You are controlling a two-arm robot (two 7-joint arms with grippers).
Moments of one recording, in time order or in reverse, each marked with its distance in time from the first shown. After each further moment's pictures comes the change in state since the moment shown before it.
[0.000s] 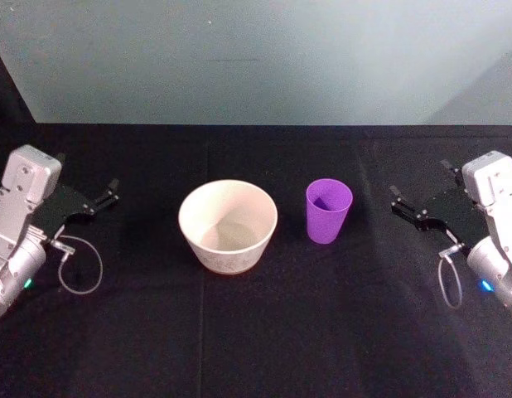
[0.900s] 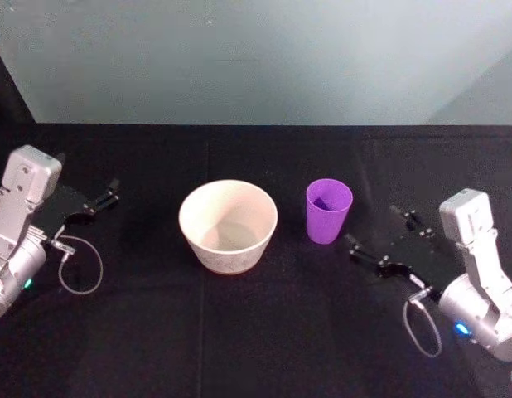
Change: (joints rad) left arm 0.000 0.000 0.000 0.000 0.000 0.000 0.000; right arm -0.100 -0.030 0.012 -0.060 0.083 0.004 0.199
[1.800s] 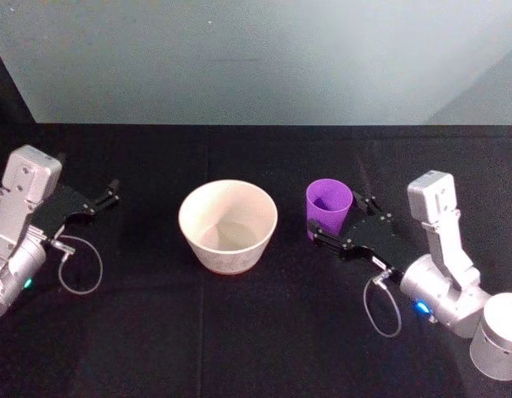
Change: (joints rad) left arm 0.000 0.000 0.000 0.000 0.000 0.000 0.000; right arm 0.103 -0.148 0.005 0.137 -0.007 -0.020 0.121
